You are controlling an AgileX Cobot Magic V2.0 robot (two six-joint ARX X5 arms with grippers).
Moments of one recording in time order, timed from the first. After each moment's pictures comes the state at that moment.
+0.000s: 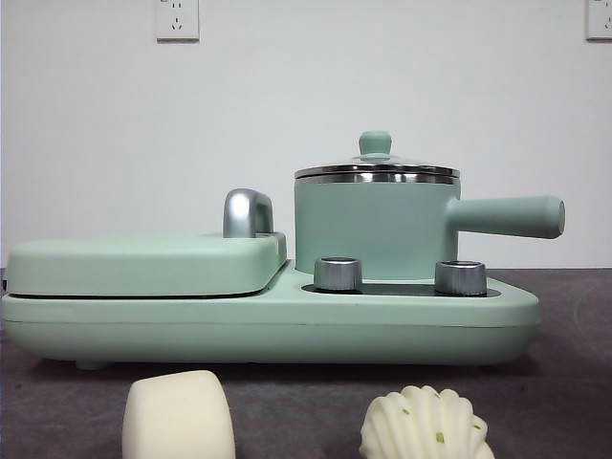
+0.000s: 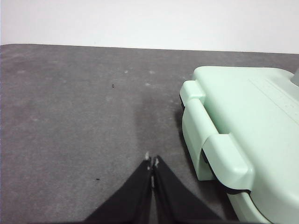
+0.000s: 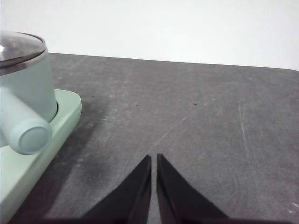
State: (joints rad) left arm -0.02 0.00 0.03 -0.18 0.09 -0.04; right arm 0.05 0.01 0.02 -0.11 -0.03 0.00
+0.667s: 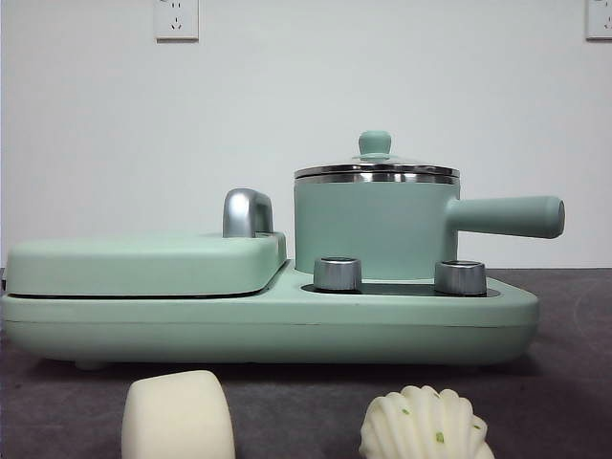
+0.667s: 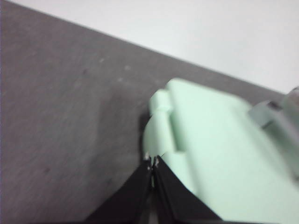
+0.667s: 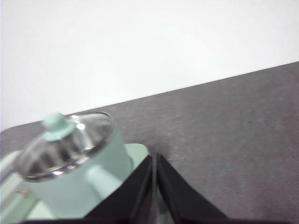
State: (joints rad) left arm -0.06 0.09 0.15 -0.22 0.14 -0.34; right arm 0.08 0.04 0.26 -0.24 -0.15 0.35
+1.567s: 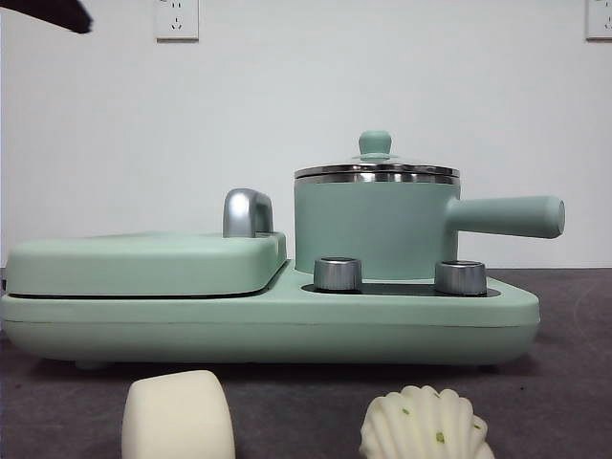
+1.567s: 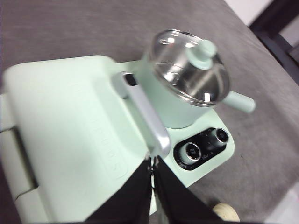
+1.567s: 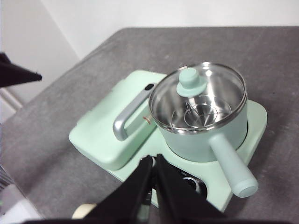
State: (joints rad) left arm -0.22 0.94 0.98 -0.63 0.53 -0.10; right arm 0.08 0.60 0.86 -0.67 -0.68 0.10
